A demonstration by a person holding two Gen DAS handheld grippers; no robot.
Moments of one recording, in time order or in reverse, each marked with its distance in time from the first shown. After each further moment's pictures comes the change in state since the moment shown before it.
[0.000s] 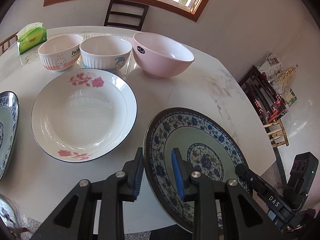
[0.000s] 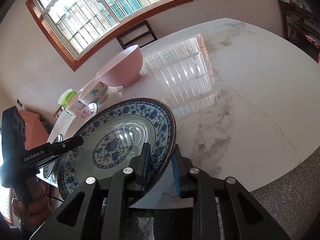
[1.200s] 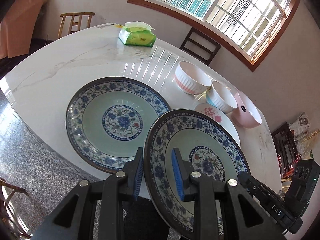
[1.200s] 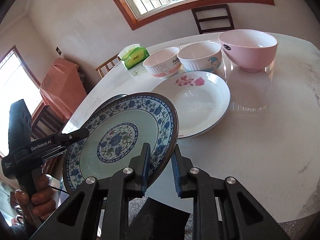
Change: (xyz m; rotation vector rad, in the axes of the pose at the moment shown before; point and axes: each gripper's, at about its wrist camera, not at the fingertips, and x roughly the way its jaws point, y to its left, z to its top) left arm -0.144 0.203 -0.041 -0.366 -0.184 0.213; right arm 0.079 0.222 -0.030 -0.347 0.204 0.270
